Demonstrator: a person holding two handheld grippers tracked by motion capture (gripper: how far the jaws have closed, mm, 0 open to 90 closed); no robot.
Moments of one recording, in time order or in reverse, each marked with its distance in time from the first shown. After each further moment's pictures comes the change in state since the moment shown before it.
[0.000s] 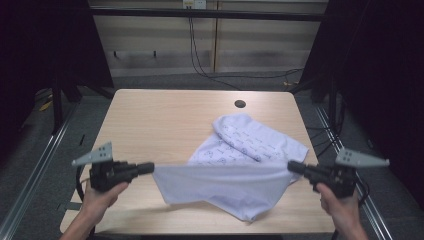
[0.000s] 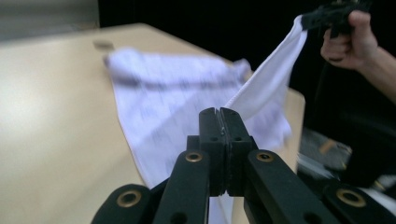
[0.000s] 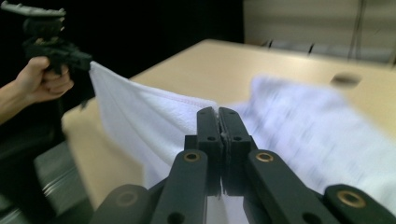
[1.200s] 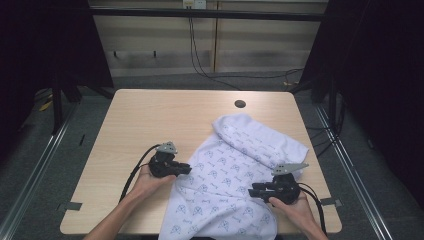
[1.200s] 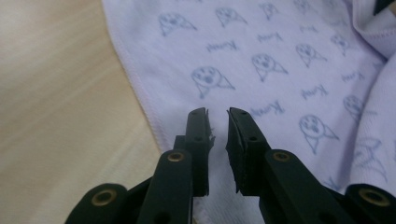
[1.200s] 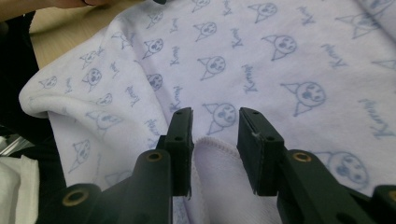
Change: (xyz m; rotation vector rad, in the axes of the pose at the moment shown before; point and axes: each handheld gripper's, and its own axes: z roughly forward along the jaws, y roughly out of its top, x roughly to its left) left arm 0.072 -0.022 0.157 0.386 0.025 0.007; right arm -0.014 -0.068 0.116 0.398 0.072 0.047
